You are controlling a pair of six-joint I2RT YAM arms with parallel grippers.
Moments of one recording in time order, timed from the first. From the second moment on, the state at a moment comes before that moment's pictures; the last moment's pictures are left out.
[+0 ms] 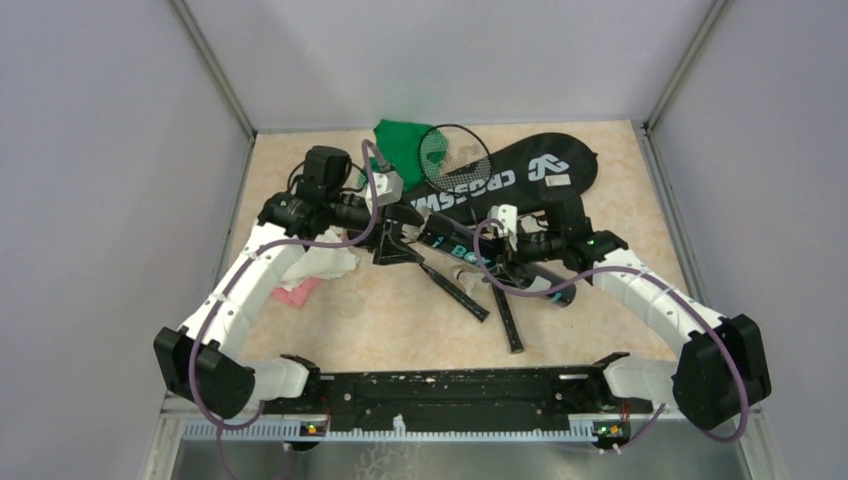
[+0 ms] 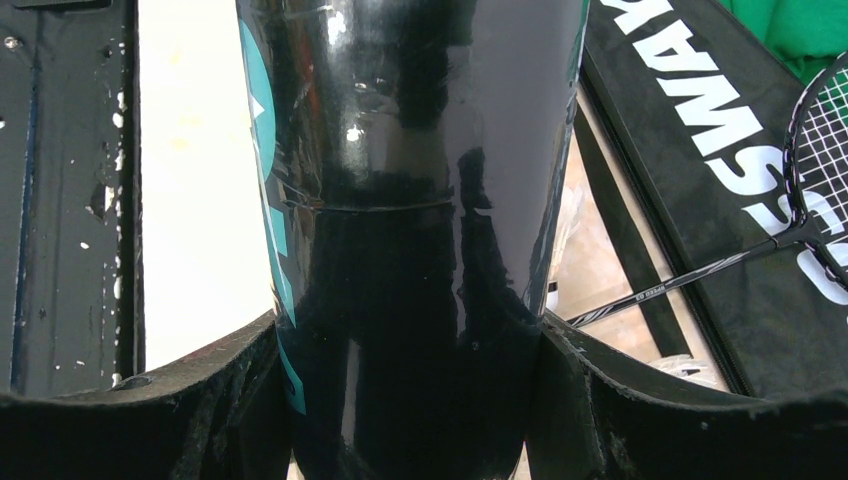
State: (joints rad) left arm -0.38 1.28 1.28 -0.68 1.20 0.57; right arm 0.44 1.21 0.83 -0.34 -0.83 -0.65
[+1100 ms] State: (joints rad) left arm -0.28 1.29 1.36 -0.52 1.08 0.43; right arm 0.24 1.18 0.82 -0.27 -0.74 -0.54
